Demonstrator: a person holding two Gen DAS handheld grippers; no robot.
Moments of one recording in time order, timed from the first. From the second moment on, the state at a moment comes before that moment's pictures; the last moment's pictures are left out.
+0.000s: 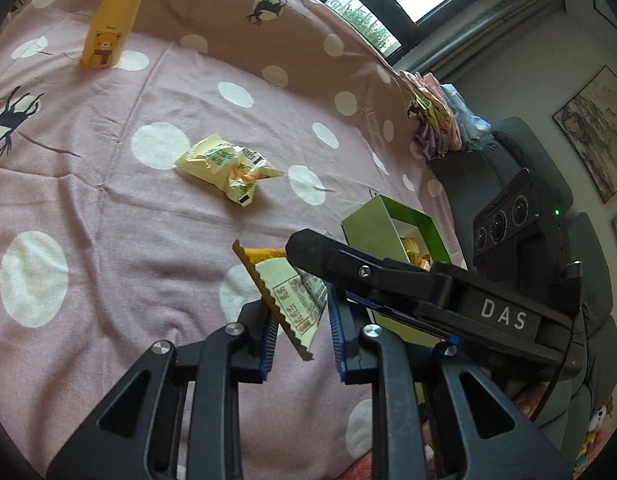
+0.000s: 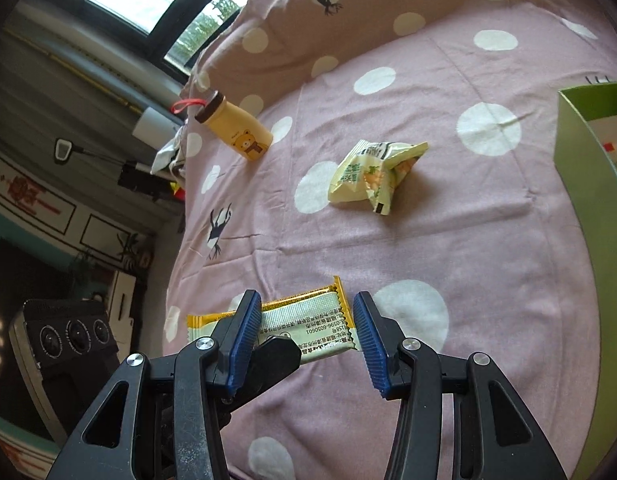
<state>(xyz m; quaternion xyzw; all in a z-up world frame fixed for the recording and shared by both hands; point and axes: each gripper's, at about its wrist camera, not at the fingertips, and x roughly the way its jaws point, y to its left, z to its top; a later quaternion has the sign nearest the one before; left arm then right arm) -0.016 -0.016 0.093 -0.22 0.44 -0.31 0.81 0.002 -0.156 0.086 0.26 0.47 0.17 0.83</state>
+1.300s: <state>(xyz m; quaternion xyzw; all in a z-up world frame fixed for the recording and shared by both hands) -0.020 -0.276 0.096 -0.05 0.47 -0.48 0.74 -0.090 -0.378 0.110 0.36 0.35 -0.12 0.85</state>
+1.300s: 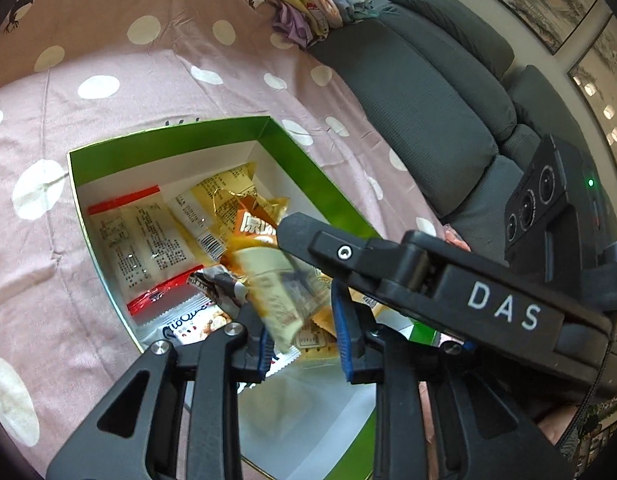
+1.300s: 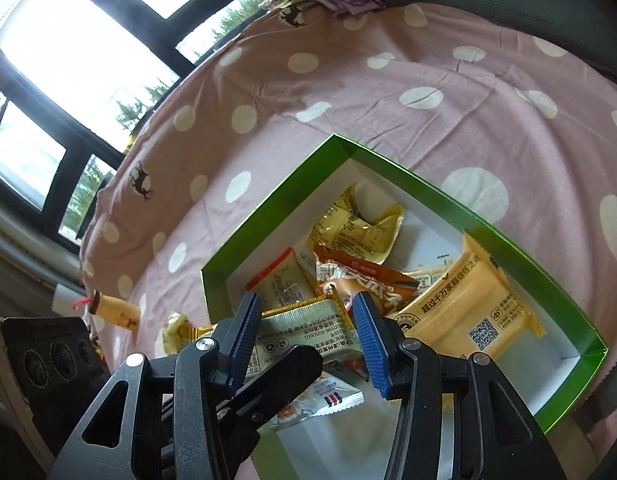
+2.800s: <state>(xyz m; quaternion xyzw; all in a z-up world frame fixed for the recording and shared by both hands) -0.011 0.060 0.071 -0.14 0.45 -0.02 0.88 -0.003 -0.212 0.113 0.21 0.41 -0.07 0.88</state>
